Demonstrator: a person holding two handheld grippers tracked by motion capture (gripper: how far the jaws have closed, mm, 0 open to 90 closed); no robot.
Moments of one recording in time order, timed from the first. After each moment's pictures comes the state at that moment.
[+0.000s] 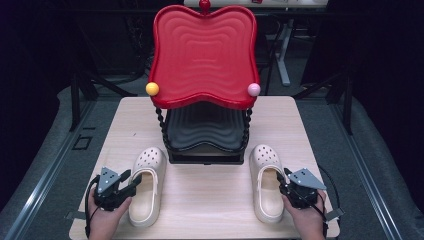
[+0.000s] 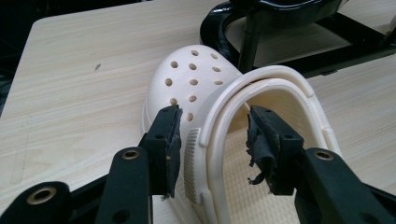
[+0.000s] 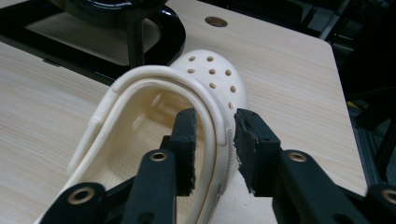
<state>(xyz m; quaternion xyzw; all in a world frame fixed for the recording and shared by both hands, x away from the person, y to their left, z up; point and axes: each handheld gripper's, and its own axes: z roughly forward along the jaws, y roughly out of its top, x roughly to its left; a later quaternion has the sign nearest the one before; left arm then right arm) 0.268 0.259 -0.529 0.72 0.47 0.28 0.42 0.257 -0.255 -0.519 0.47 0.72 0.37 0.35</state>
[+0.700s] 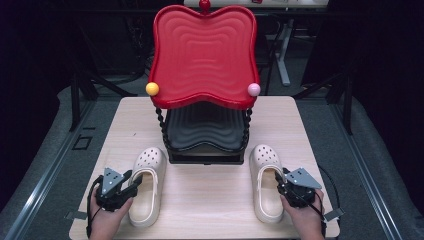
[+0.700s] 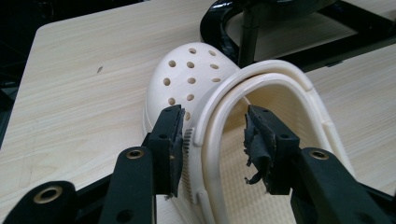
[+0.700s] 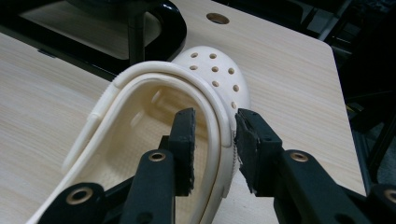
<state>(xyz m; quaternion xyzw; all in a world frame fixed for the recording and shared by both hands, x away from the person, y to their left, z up) 0.269 0.254 -0.531 0.74 0.46 0.30 0.40 0.261 -0.251 -0.523 0.46 0.73 0.35 0.36</state>
